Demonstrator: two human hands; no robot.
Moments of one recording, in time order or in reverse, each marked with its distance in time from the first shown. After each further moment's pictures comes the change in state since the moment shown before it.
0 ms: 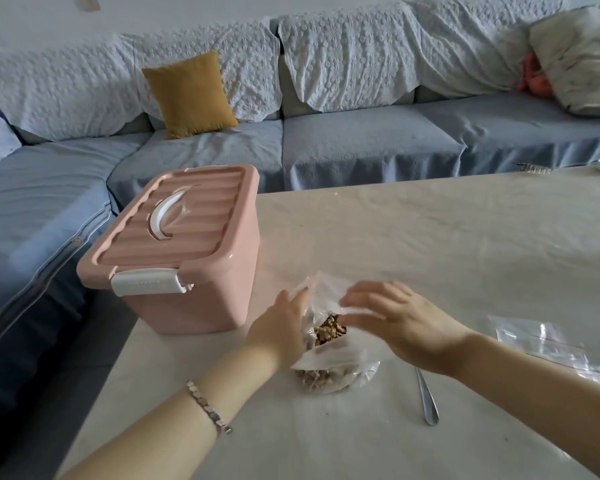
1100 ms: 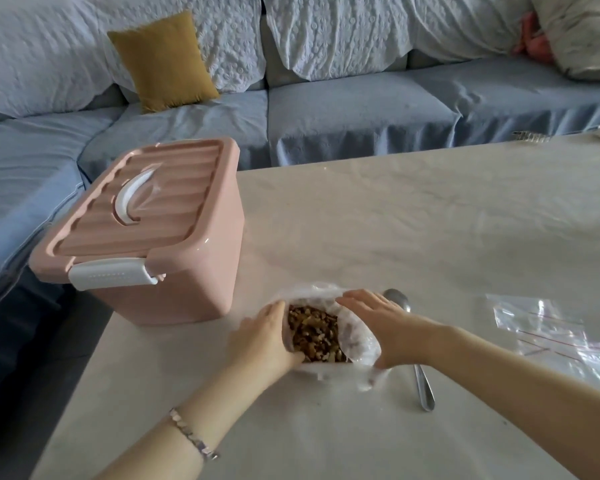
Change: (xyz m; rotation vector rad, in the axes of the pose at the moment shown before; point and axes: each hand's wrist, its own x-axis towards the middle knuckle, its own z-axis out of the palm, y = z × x) left_hand -0.003 -0.019 0.036 0.076 -0.014 -0.157; right_hand -0.018 0.009 0.052 0.330 -0.786 0.599
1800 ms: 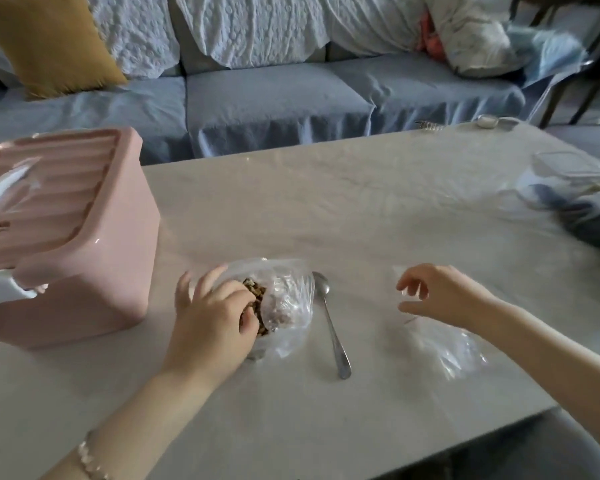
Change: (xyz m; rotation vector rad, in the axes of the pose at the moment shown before) left_hand -0.010 0.044 -0.006 -0.003 0.557 0.478; right_hand -0.123 0.097 -0.023 0.097 0.326 0.484
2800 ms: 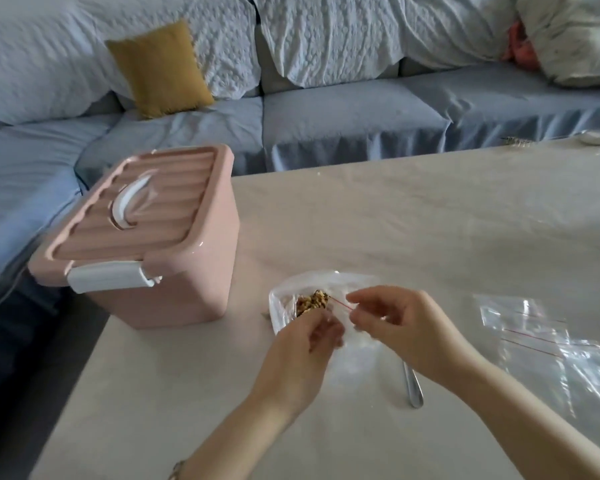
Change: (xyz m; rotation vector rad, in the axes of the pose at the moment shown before) left_hand -0.015 0.036 -0.033 -0.760 -0.238 -0.434; right_hand -0.021 -0.161 0.005 0.835 0.049 -0.216
